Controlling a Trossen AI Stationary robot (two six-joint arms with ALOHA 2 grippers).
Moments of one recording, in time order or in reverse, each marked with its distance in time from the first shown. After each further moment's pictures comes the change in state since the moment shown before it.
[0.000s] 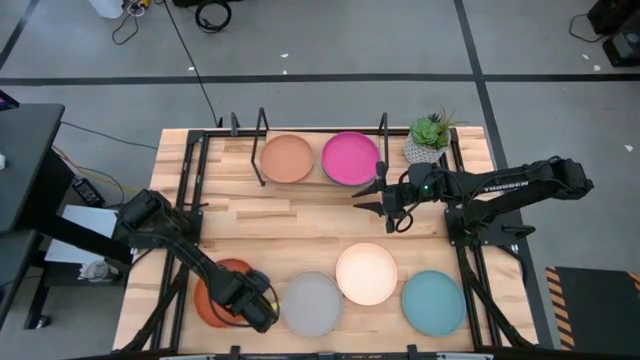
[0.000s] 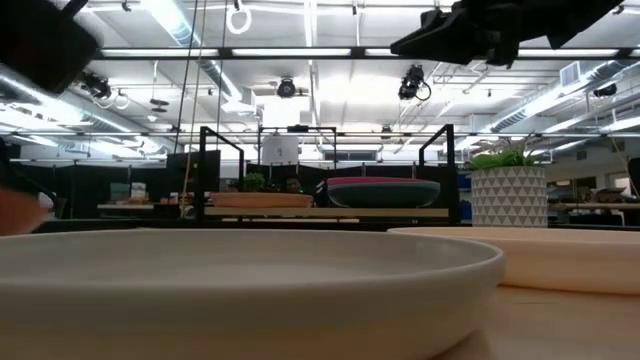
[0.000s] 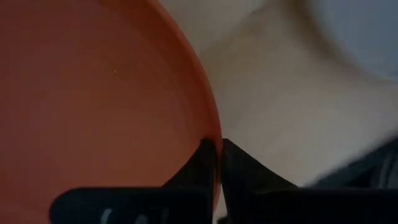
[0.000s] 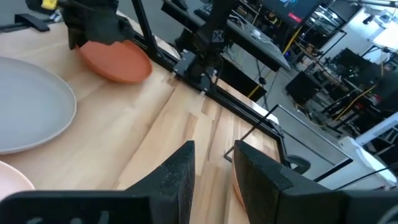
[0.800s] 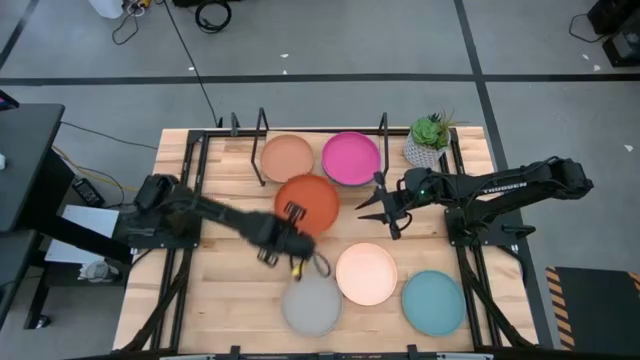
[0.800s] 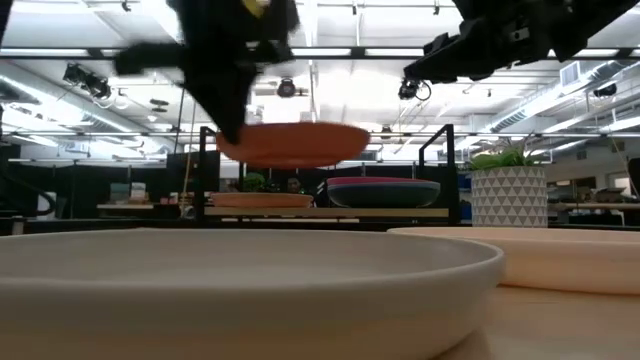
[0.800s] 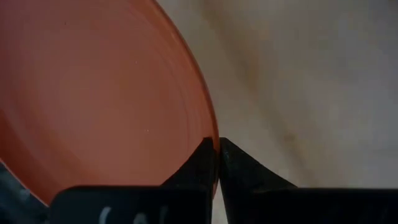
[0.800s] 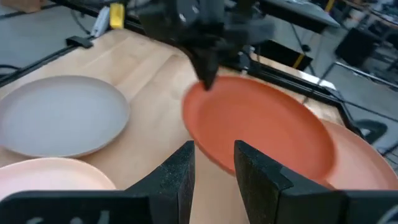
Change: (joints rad) left arm 0.446 0.000 0.238 -0.304 -0.524 1.963; right arm 0.006 0.001 -0.051 -0.050 -0.088 0.246
